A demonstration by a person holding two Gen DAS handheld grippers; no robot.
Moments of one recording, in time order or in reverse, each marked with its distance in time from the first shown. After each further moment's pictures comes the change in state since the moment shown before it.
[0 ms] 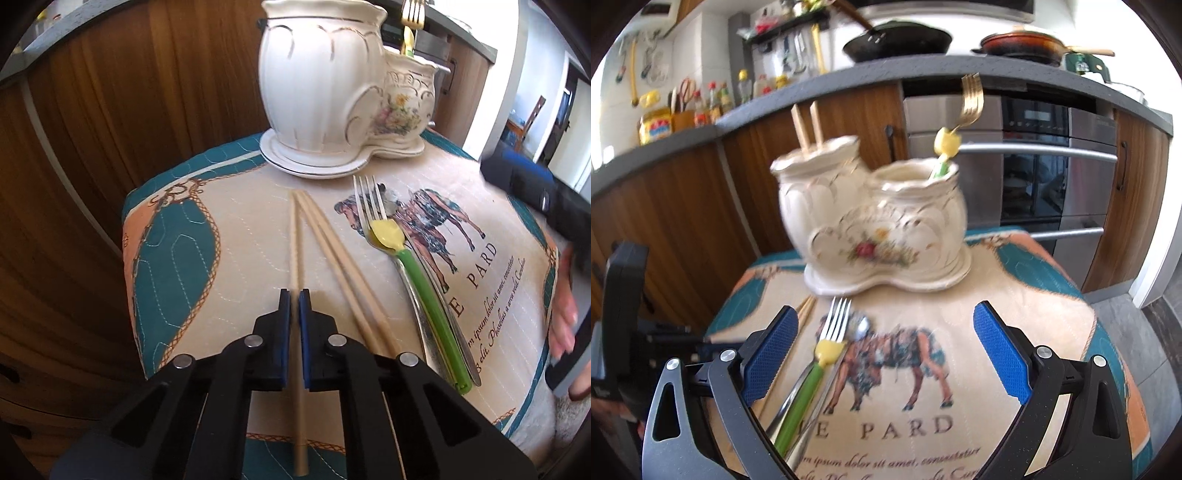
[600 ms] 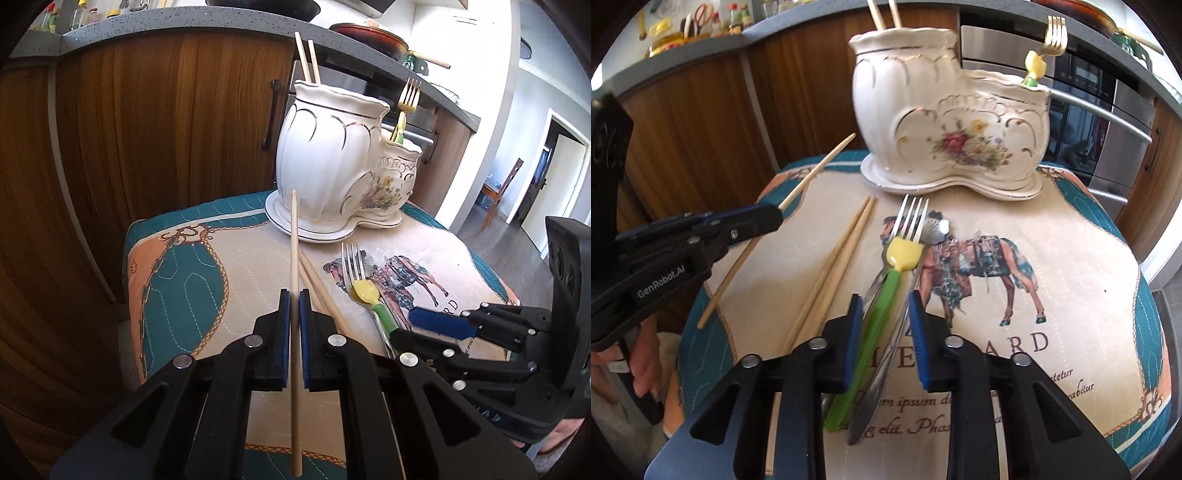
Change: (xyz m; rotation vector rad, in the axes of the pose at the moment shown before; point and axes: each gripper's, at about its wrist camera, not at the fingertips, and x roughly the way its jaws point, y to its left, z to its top) left arm -0.030 0.017 -0.004 -0.103 -0.231 -0.137; right arm 0.022 0.065 -0.039 -0.099 0.271 -0.001
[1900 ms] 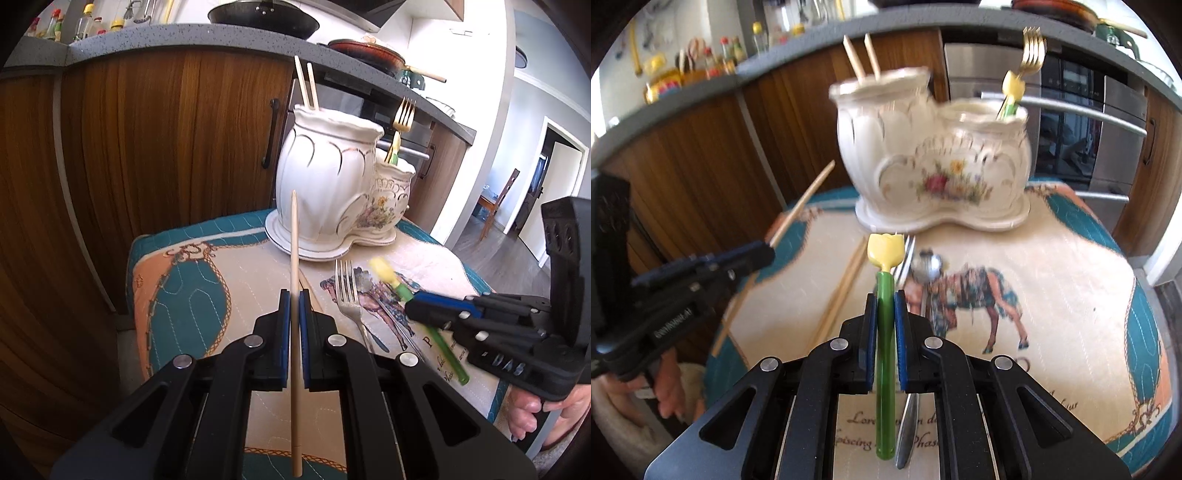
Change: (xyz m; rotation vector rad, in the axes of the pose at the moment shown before) left arm -0.016 0.004 0.002 -0.002 -0.074 -0.002; right arm -0.025 -0.028 0.020 0.095 -0.114 0.079
